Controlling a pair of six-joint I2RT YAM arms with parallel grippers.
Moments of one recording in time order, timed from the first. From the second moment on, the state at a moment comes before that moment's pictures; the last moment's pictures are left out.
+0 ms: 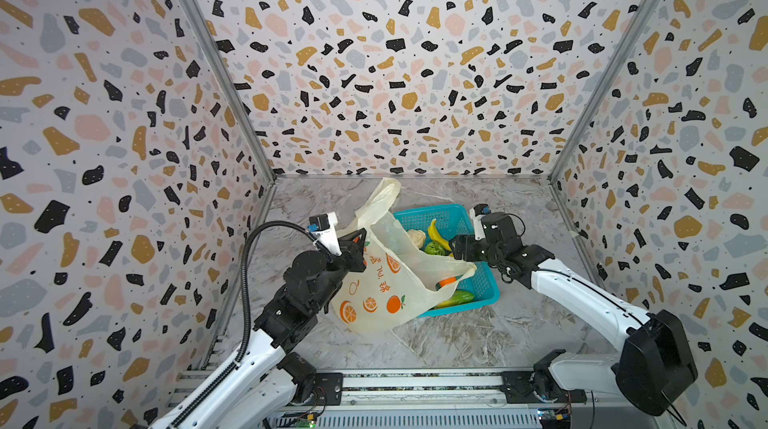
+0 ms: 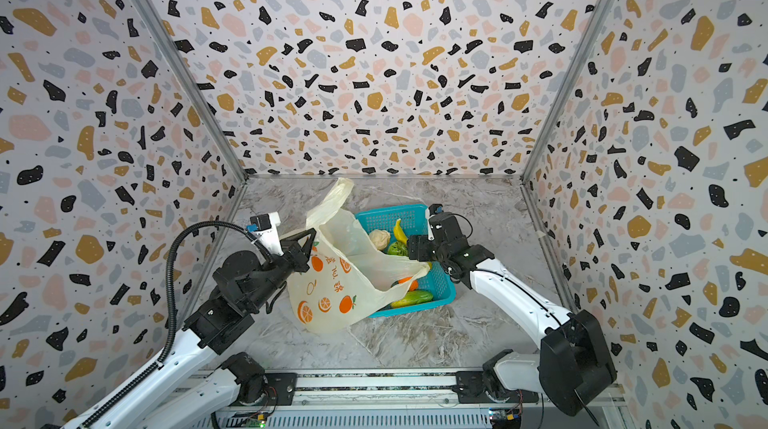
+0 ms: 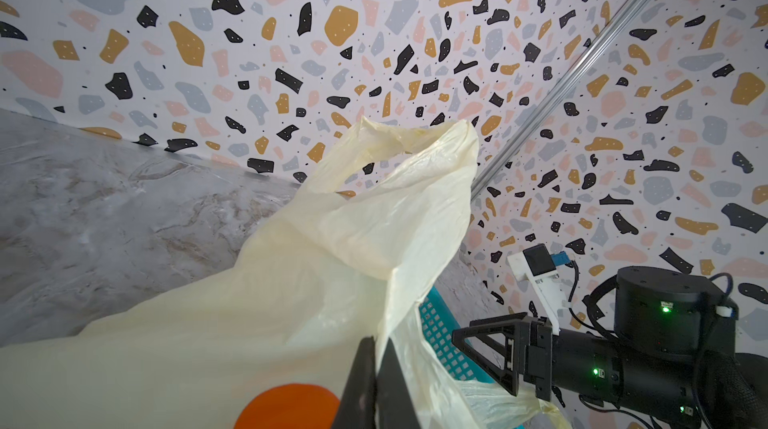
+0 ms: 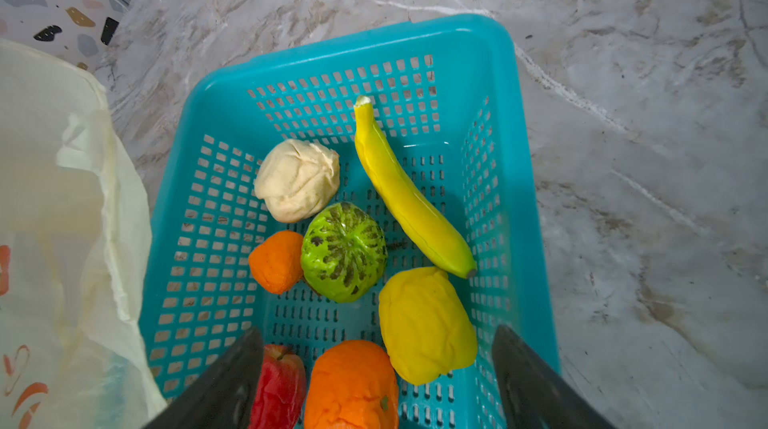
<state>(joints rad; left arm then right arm) -0.58 0.71 0.63 0.00 -0.09 -0.57 0.54 1.29 0.90 -0.34 0.00 0.40</state>
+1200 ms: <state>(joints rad) -0.57 0.65 0.59 -0.06 0.04 -0.29 0.70 1.48 0.79 -0.34 0.01 0.46</state>
